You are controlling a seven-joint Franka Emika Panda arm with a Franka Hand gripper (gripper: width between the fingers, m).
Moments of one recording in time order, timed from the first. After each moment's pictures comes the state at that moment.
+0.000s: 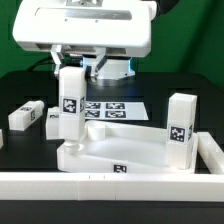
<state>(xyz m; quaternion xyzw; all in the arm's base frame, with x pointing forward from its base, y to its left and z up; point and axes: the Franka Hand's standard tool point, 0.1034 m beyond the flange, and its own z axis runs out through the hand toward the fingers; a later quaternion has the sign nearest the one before) 0.580 -0.079 0.144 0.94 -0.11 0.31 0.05</state>
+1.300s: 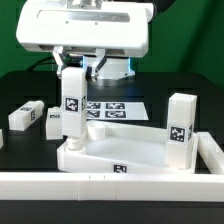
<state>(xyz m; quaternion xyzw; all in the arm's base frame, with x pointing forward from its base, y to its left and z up) 0.559 -0.074 0.137 0.95 -0.11 0.30 0.05</state>
